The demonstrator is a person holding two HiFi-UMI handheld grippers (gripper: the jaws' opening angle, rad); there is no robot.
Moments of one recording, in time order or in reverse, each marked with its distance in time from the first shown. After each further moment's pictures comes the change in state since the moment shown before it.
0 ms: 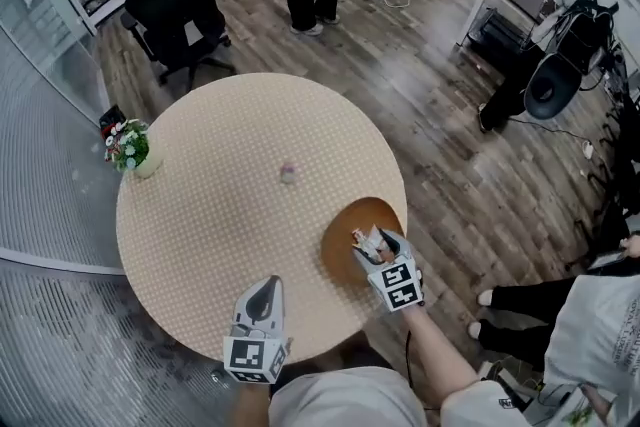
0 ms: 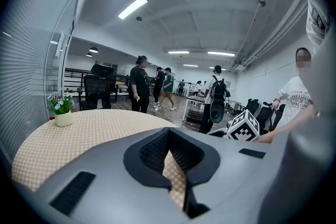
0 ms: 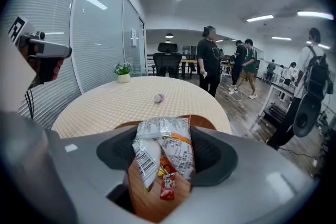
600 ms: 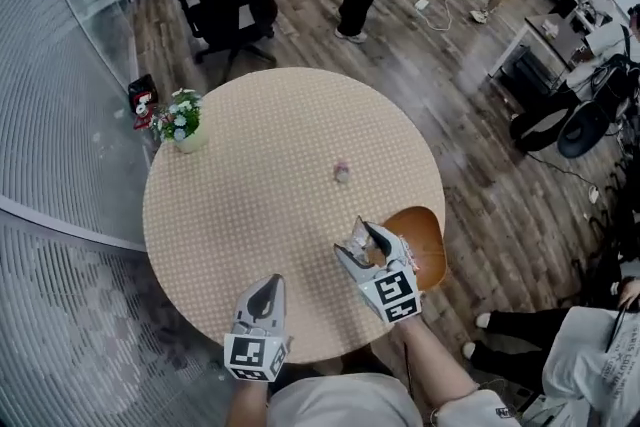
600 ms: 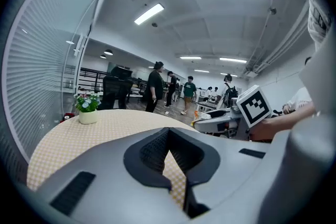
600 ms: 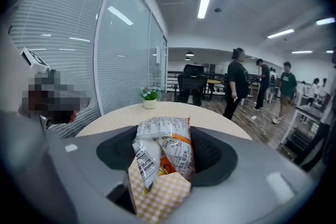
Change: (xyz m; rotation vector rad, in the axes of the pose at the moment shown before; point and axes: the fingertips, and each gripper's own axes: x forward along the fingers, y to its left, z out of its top) left arm -0.077 0.117 -0.006 -0.078 -0.050 0.098; right arm 0.017 0.175 0.155 -0.141 -0.194 0.174
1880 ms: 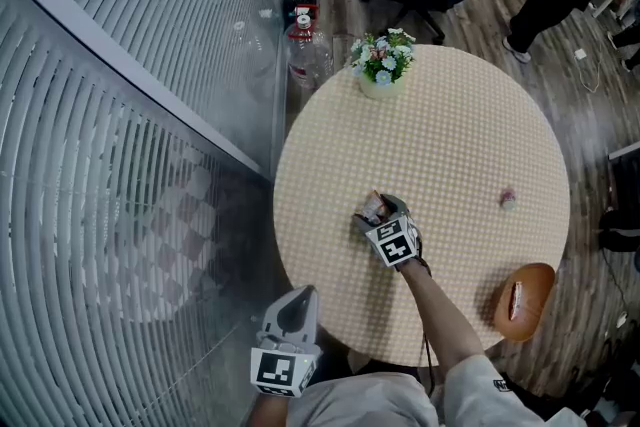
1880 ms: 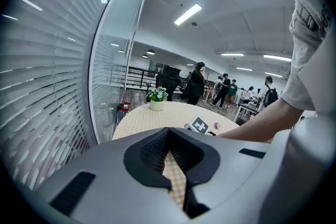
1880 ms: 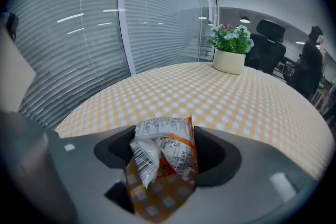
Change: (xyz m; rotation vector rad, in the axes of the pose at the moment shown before) left arm -0.167 0.185 -0.062 -0.171 0.024 0.428; right arm 0.315 0.252 -0.113 -0.253 0.364 0.437
